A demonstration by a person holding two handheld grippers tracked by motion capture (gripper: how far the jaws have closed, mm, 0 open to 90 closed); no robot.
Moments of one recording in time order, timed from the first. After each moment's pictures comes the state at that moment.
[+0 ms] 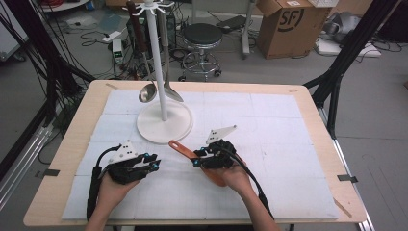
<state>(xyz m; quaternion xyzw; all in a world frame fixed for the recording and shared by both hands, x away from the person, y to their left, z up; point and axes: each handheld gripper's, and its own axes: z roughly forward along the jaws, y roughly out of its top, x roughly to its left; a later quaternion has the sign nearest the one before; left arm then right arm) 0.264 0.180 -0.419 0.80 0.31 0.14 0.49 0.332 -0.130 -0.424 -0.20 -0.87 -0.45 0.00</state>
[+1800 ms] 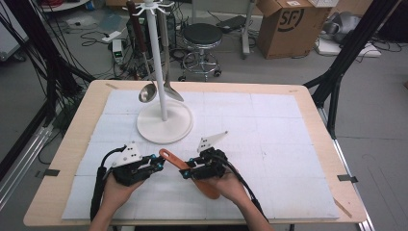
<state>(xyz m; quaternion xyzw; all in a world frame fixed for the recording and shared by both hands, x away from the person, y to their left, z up) 0.259 0.167 -0.414 0.80 0.28 0.15 0.52 0.308 -0.107 -0.421 -0.18 -0.86 -0.47 0.08</state>
